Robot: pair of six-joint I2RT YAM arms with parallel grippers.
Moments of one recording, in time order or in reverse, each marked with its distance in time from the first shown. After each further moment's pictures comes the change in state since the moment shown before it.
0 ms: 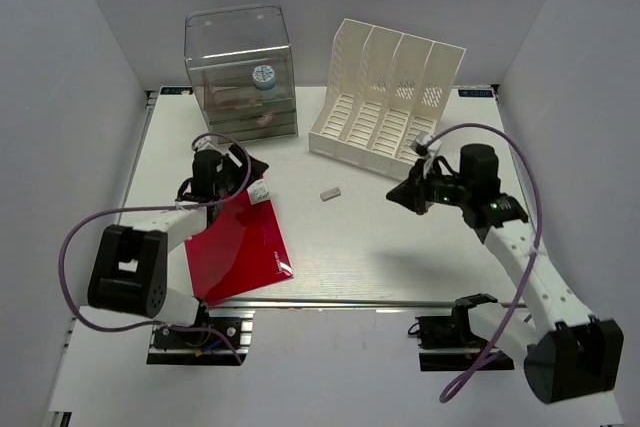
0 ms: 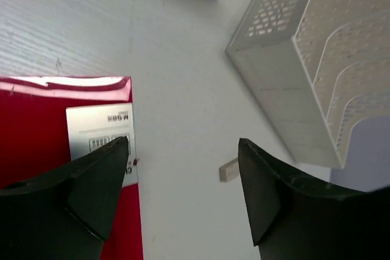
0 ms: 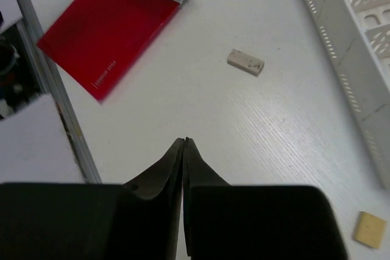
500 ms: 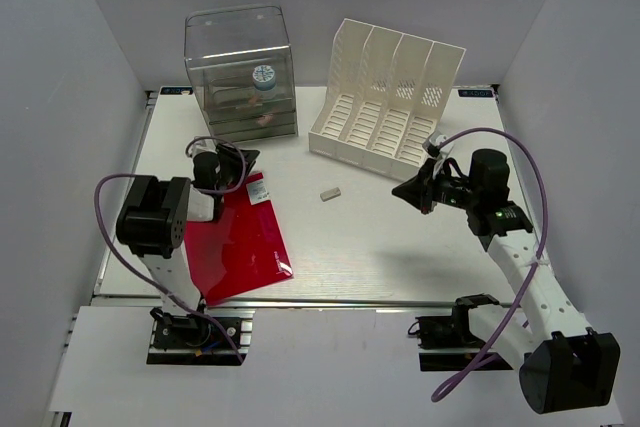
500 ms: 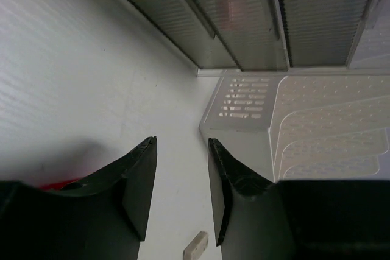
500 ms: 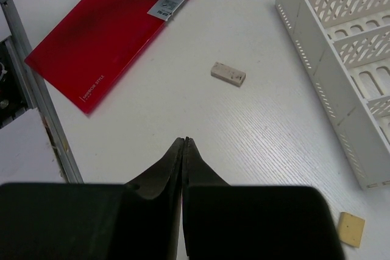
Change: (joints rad) left arm 0.103 0.427 0.014 0.618 0.052 -0.345; right arm -0.083 -0.104 -0.100 0.140 -0.032 0.061
